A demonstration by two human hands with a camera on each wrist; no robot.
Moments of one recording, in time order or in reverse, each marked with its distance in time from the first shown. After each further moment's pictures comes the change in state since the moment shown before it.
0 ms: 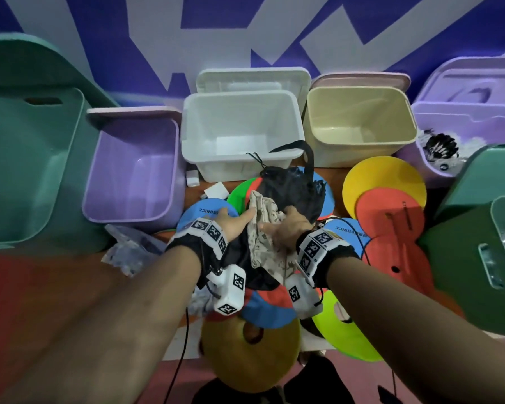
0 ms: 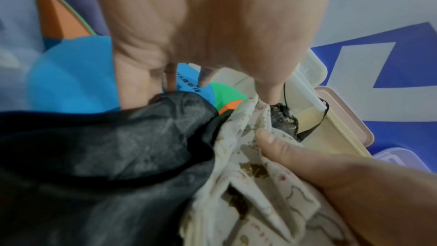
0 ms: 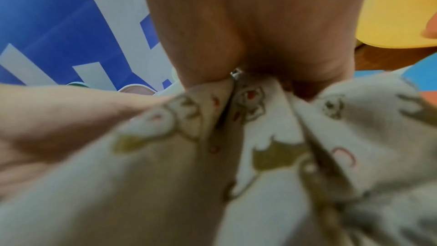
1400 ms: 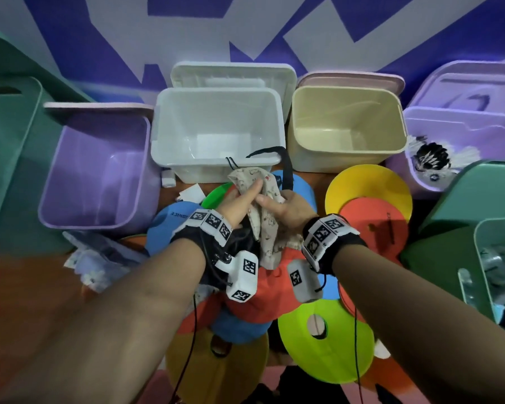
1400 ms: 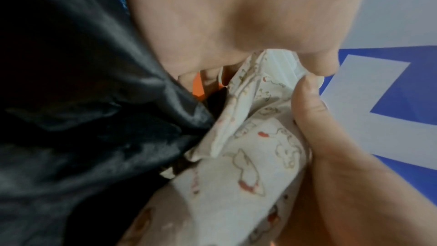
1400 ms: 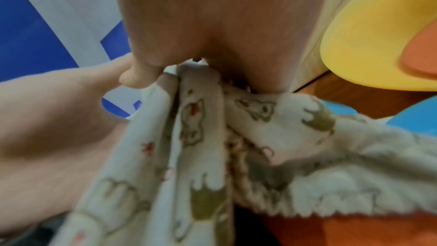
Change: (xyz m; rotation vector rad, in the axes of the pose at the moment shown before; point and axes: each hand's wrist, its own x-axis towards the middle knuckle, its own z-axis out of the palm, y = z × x) left_hand 0.012 0.075 0.024 -0.670 -0.142 0.204; right_hand 0.033 0.015 -0.070 0.356 -0.077 -0.309
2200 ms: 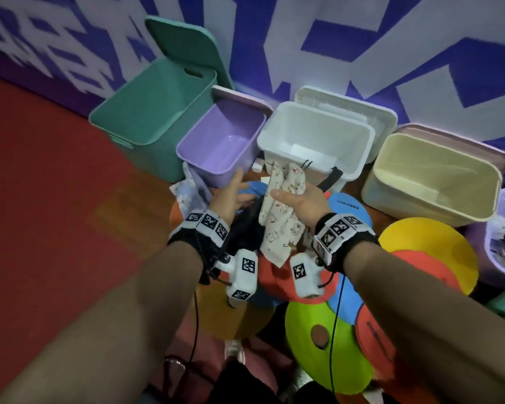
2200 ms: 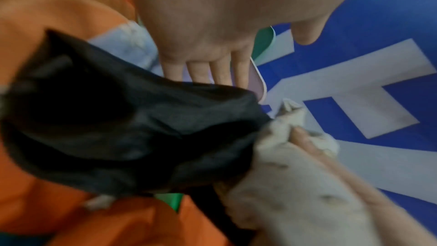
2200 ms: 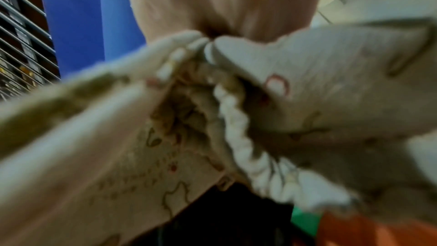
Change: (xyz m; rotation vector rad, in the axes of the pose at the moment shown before) left_hand -0.137 -0.038 -0.041 -0.424 0.570 0.116; right_hand -0.061 -0.050 0.038 0.155 -0.351 -0.345
